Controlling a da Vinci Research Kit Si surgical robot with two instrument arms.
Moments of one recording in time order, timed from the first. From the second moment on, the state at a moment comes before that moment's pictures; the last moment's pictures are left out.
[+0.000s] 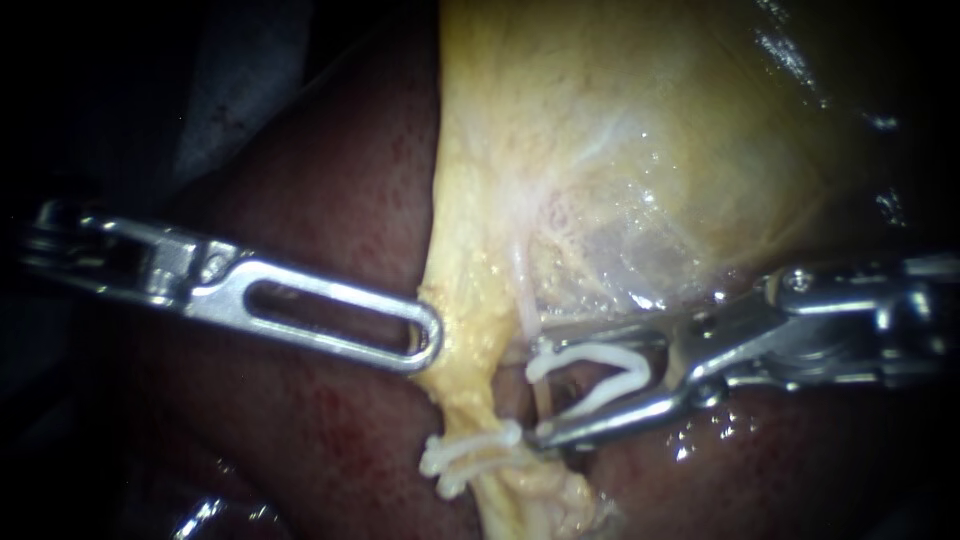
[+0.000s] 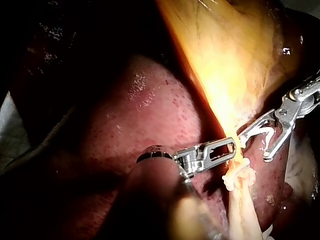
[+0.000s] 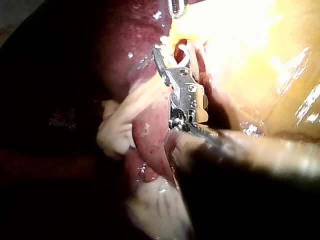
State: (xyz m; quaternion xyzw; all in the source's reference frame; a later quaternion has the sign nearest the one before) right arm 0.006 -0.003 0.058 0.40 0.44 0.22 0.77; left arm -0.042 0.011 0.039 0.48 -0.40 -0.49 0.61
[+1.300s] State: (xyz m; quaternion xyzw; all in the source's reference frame) right arm 0.012 -0.004 0.061 0.42 0.43 0.21 0.77; left arm -0.042 0.011 0.038 0.48 -0.40 -0.50 0.60
